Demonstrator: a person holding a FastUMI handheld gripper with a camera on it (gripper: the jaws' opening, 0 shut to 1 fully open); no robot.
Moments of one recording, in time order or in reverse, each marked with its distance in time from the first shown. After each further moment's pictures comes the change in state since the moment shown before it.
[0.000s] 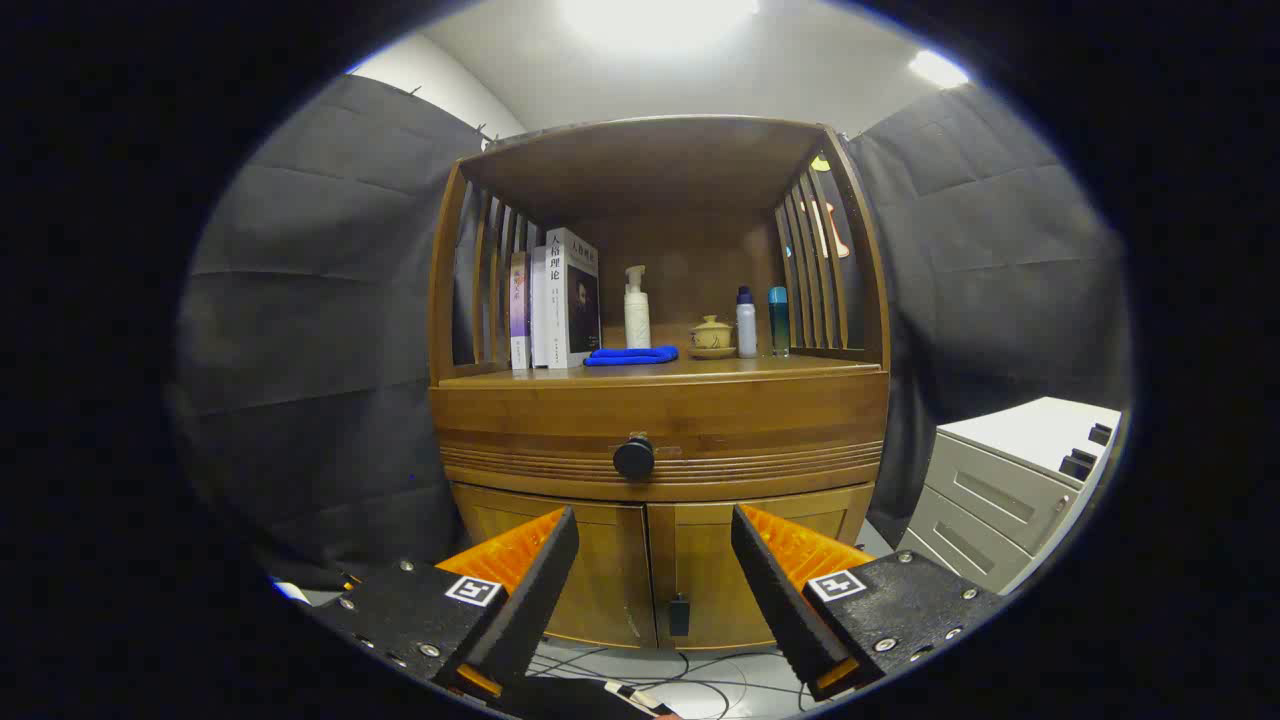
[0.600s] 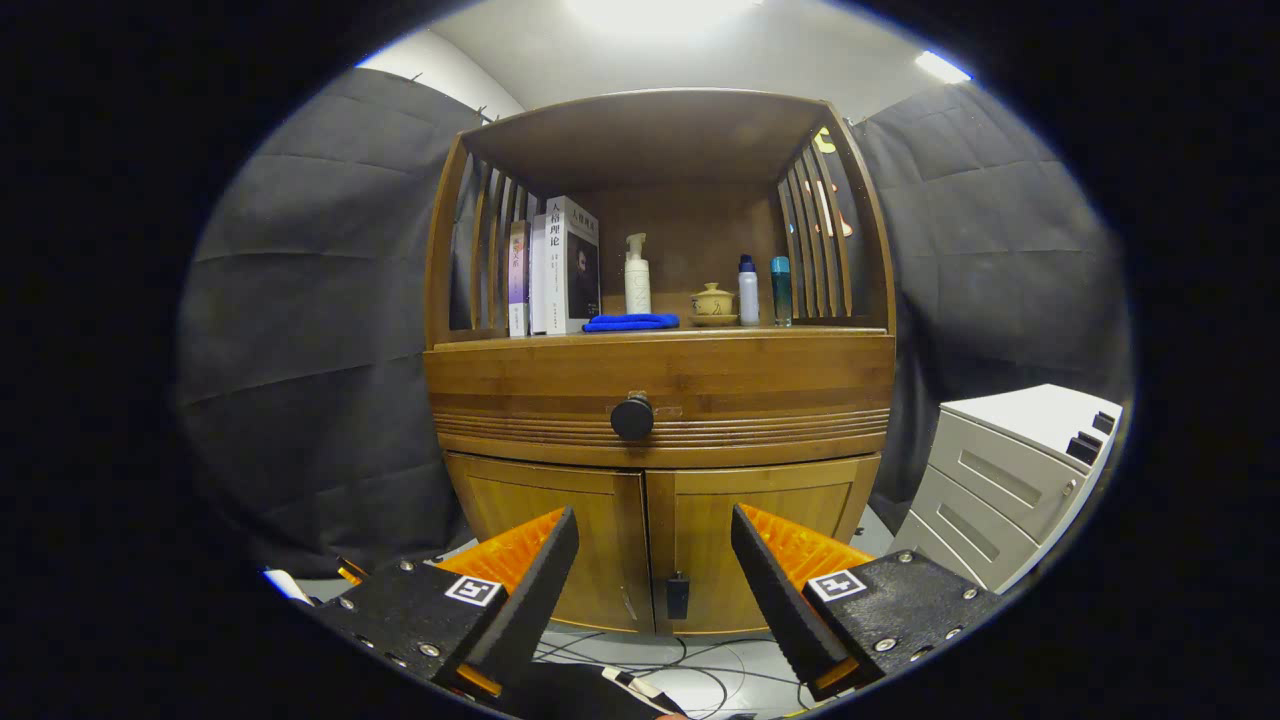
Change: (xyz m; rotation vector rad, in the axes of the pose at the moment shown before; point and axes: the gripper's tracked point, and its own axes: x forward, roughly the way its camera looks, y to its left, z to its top) arm 0.002 0.000 -0.030 -0.009 0.071 -0.003
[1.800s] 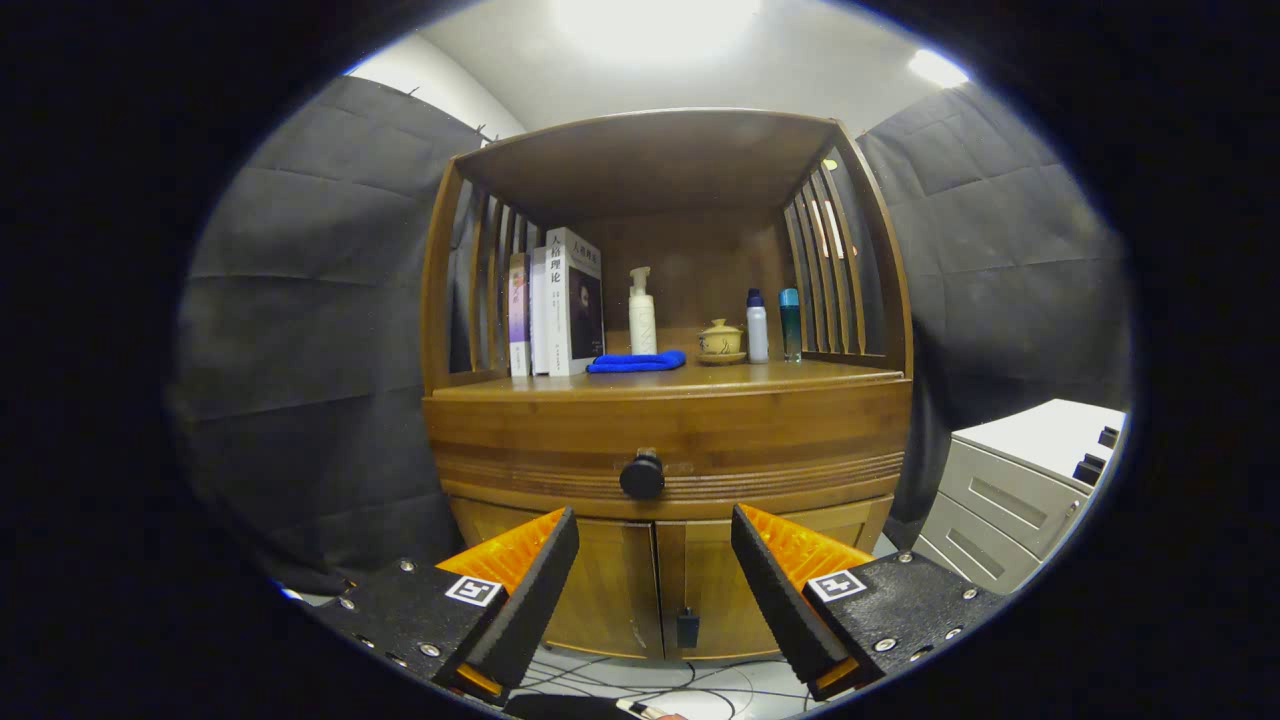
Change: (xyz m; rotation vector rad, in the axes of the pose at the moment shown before) arm 0.038 0.008 0.054 0.037 -0.087 -0.004
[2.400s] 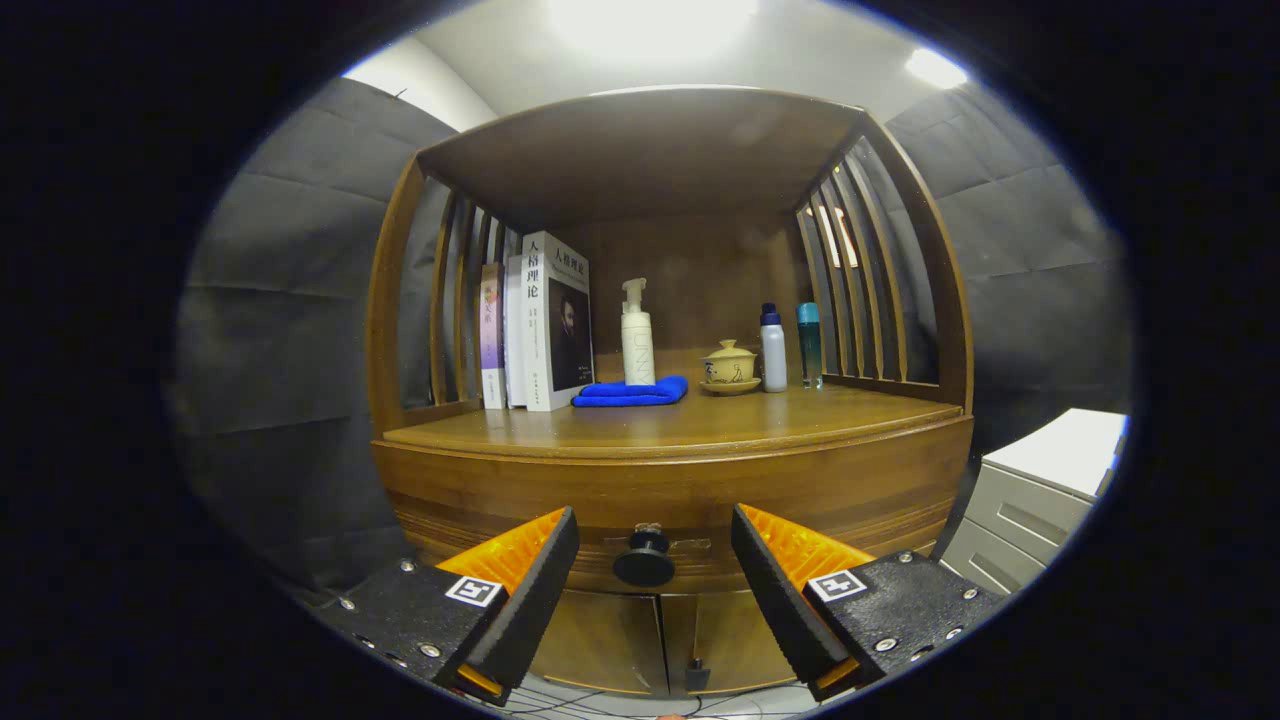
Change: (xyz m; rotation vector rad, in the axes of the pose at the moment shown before) arm 0.090 0.003 0.016 -0.031 -0.027 -0.013
